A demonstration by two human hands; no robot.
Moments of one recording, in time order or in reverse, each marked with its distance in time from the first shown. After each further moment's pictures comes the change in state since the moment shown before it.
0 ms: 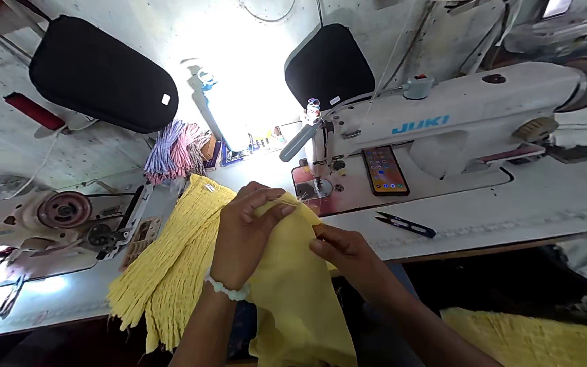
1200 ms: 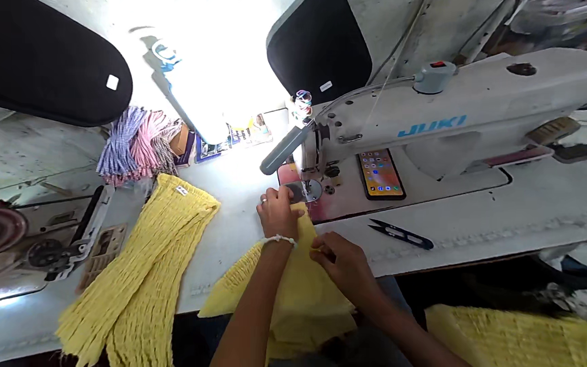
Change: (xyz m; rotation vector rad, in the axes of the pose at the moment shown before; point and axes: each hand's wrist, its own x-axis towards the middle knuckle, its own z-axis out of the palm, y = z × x) left_hand 0.065 -0.104 0.132 0.536 -0.324 -0.426; right_hand 0.002 0.077 -0.029 -0.720 0.140 0.227
